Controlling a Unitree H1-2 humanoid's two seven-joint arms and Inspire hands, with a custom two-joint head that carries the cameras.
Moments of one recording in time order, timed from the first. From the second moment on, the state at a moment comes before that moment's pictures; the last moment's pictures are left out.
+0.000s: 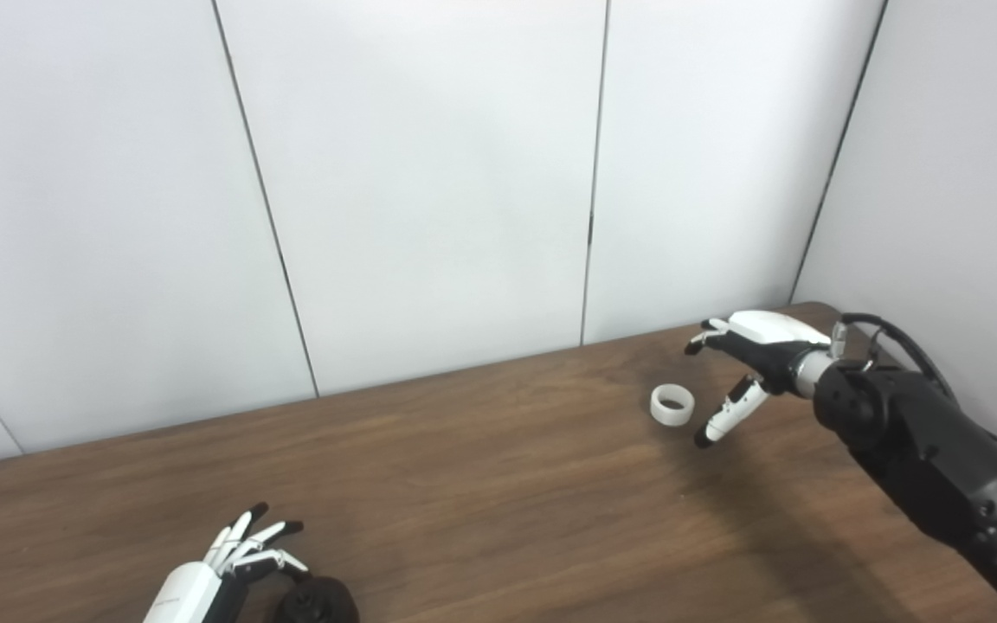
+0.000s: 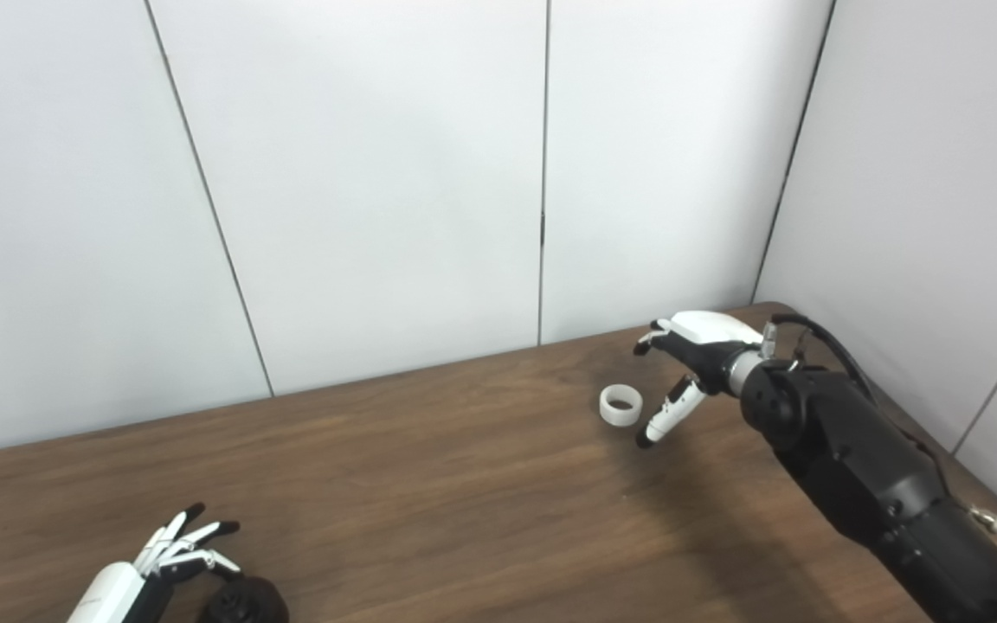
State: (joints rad) left arm -0.13 0.35 -0.23 0.13 0.59 -0.33 0.06; right arm -0.55 -0.77 0.26 0.16 -0.69 0.33 0.49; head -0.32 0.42
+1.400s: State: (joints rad) left arm -0.03 0.33 -0.21 0.02 0.60 -0.32 0.03; right arm -0.63 -0.71 0.32 0.33 -0.72 0.22 0.48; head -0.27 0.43
